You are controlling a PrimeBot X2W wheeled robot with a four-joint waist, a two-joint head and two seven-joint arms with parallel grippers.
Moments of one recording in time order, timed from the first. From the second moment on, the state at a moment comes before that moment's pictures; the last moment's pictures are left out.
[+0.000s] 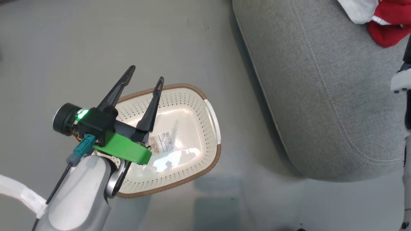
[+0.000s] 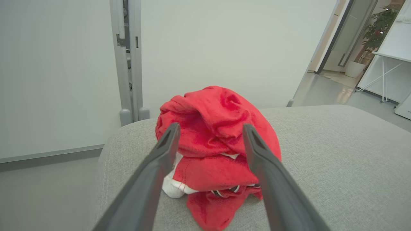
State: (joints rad) left arm -0.48 0.30 -0.48 0.18 -0.34 -0.07 -0.26; right arm -0.68 -0.20 -0.33 0.39 0.05 0.13 -0.26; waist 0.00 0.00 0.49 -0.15
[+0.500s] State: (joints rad) left arm -0.27 0.21 -0.18 0.21 -0.31 -0.06 -0.26; right arm -0.45 -0.13 -0.12 0.25 0.12 0.13 -0.26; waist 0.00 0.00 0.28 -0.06
